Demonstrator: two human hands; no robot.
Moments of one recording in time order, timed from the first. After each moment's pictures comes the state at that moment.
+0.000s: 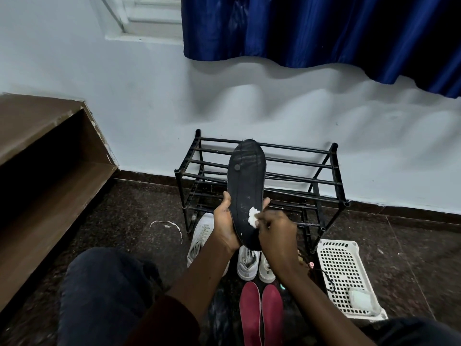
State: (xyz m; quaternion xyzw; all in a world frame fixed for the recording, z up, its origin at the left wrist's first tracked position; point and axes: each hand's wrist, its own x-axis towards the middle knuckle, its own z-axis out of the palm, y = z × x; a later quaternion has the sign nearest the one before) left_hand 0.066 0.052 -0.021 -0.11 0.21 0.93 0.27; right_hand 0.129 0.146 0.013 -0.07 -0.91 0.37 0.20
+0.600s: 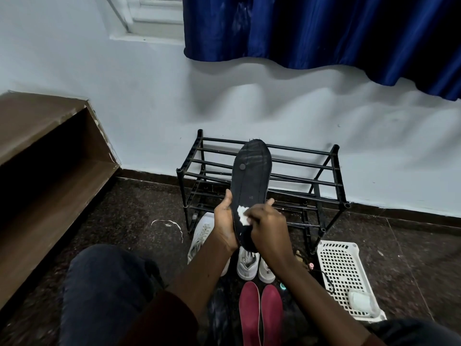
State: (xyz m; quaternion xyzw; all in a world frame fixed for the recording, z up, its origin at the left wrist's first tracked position) left_hand 0.067 0.048 -0.015 -0.10 0.22 0.93 0.29; right_hand 0.118 0.139 0.012 0.06 -0.92 0.33 0.21
